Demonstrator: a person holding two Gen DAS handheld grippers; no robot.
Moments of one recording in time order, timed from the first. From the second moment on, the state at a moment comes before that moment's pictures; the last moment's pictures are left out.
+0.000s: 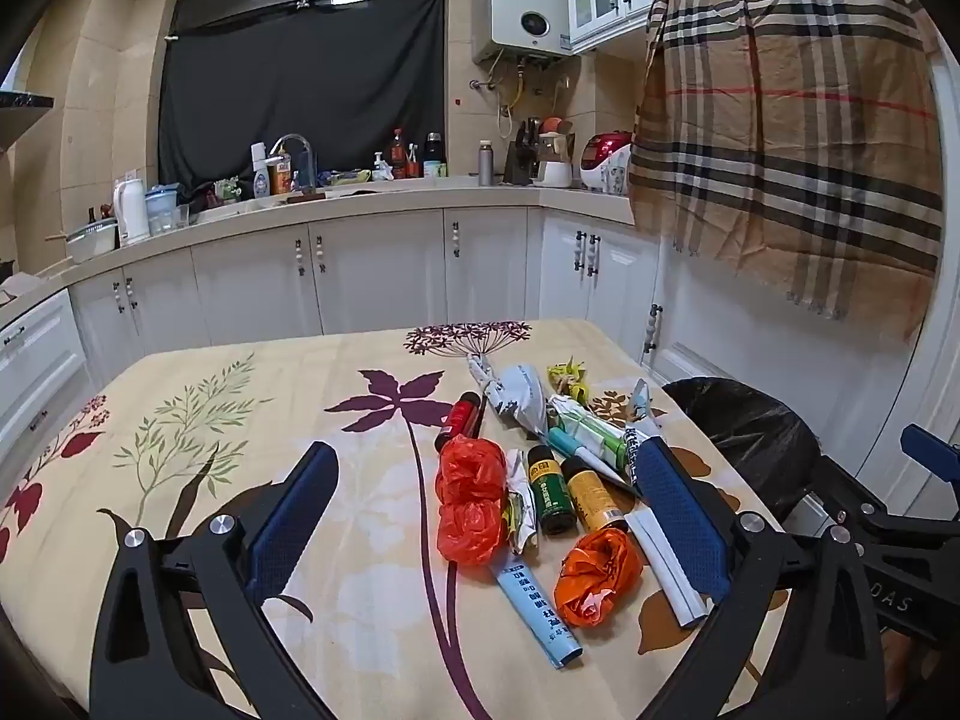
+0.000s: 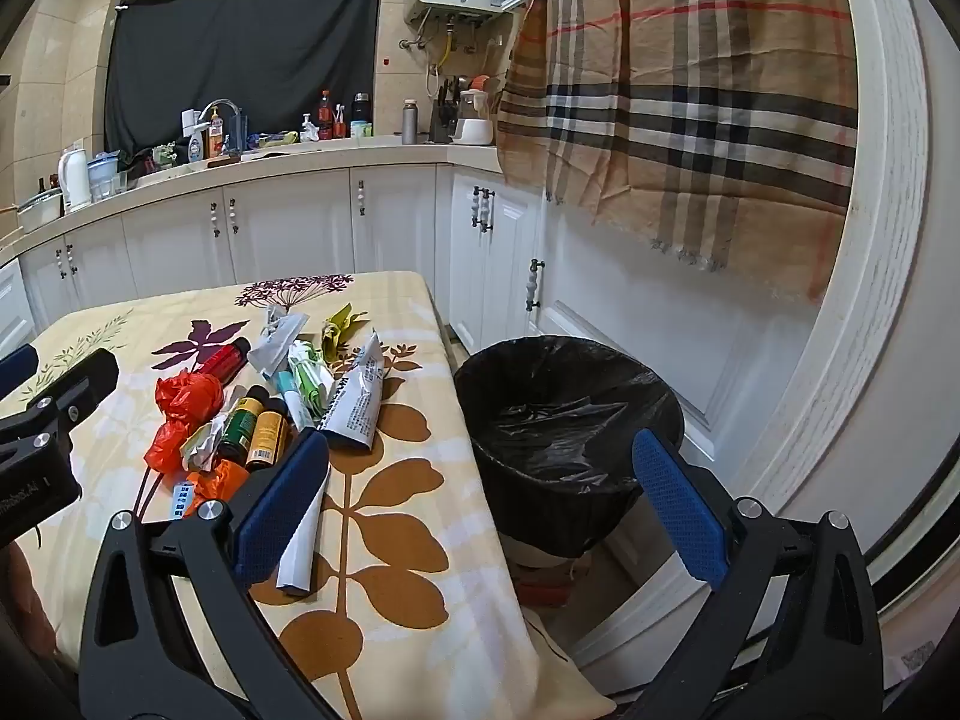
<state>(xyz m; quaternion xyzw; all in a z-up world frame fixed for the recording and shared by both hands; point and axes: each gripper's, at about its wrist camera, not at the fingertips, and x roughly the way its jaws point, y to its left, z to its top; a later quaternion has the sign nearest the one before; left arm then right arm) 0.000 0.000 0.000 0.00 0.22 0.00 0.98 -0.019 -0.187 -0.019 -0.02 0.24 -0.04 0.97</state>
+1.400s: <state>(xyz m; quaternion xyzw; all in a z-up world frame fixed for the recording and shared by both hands) -0.004 -0.001 -0.002 0.00 0.22 0.00 0.98 -0.020 -0.186 -0.011 -0.02 0.24 -0.04 0.97</state>
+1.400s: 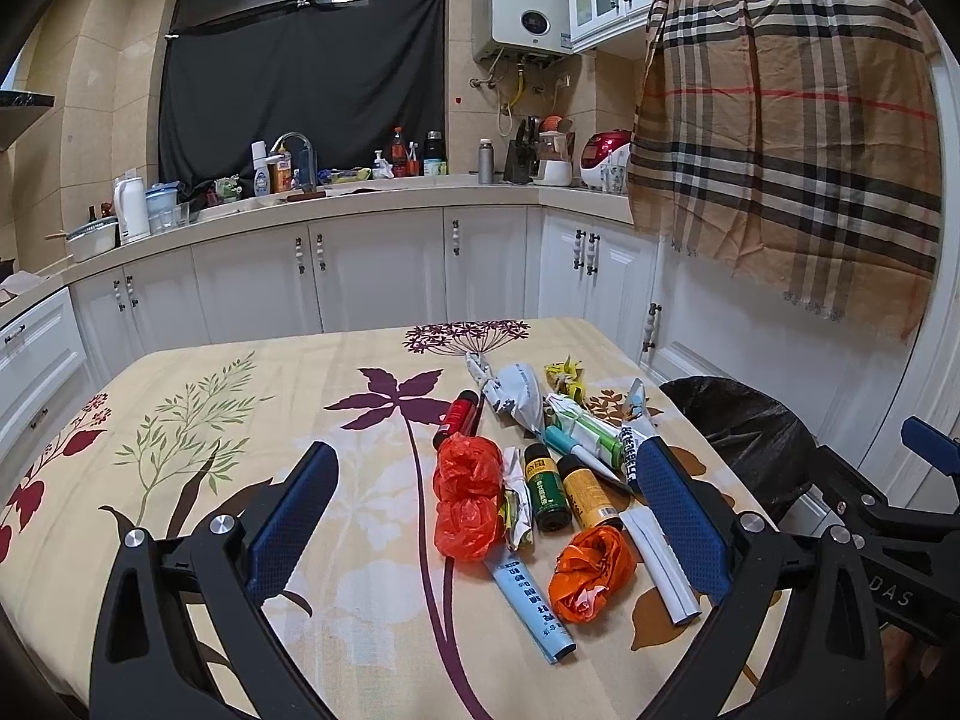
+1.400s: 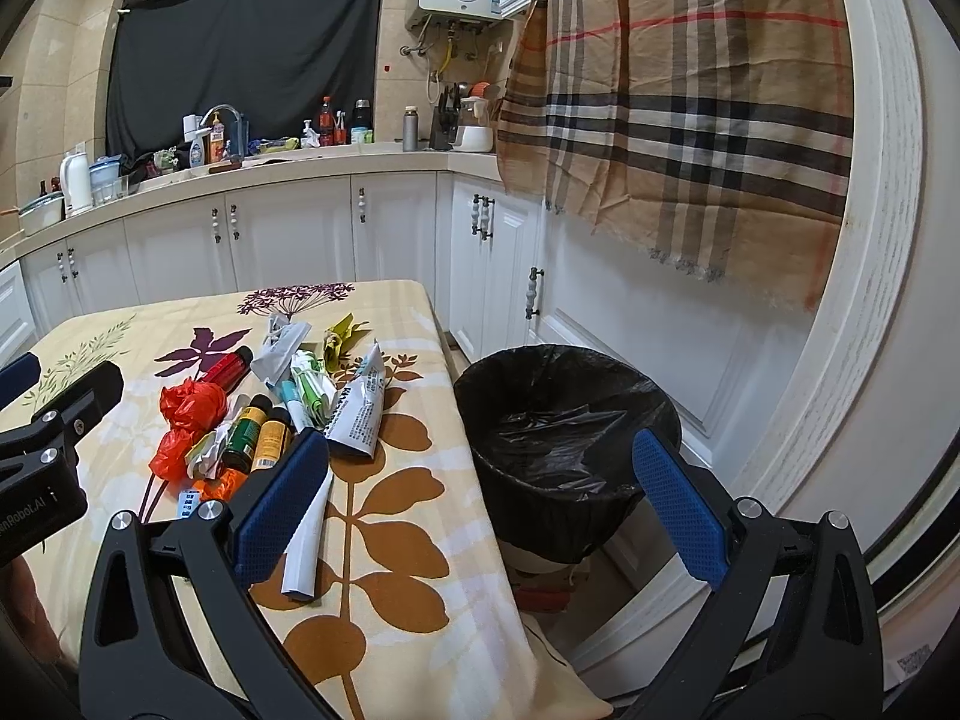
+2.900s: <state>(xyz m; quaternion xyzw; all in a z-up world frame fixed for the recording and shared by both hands) -0.006 0.005 -0.002 0.00 0.22 0.00 0.97 -0.022 -0.188 -0.010 -0.02 0.24 -0.04 0.97</state>
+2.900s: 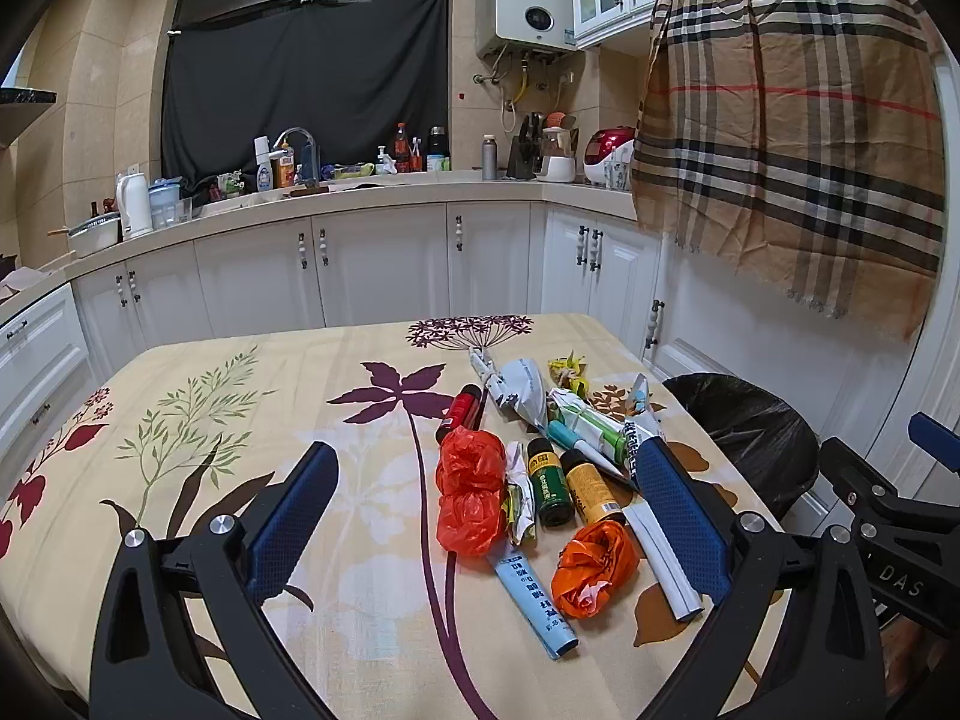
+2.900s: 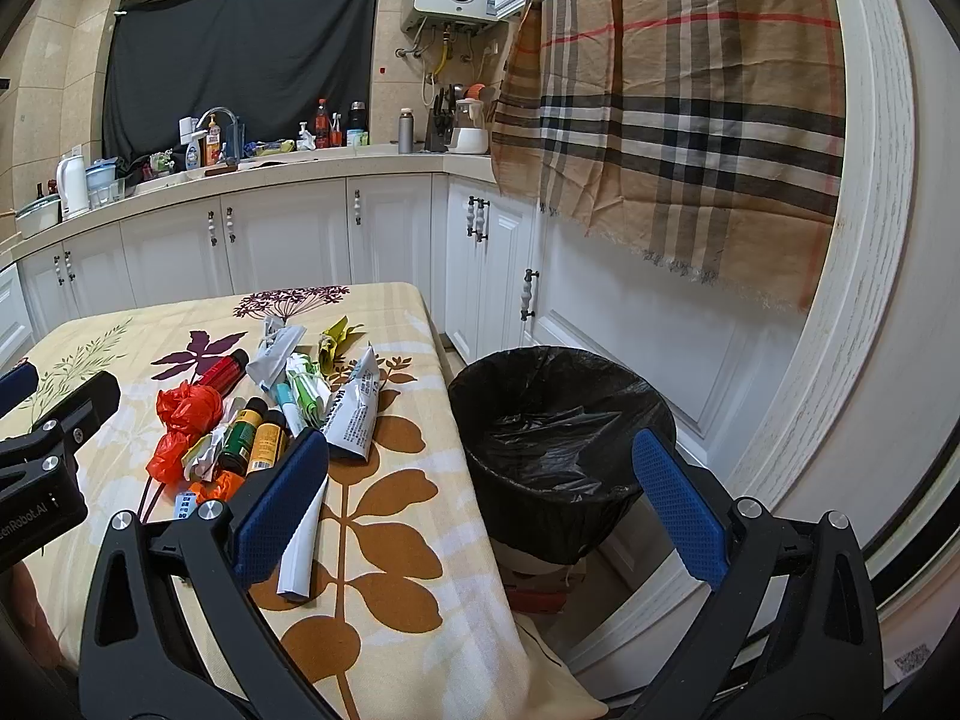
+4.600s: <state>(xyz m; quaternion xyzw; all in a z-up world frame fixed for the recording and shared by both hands) 0.018 0.046 -0.064 -0.04 0.36 0.00 0.93 0.016 -0.122 -0.090 -0.05 0.37 0.08 0.92</state>
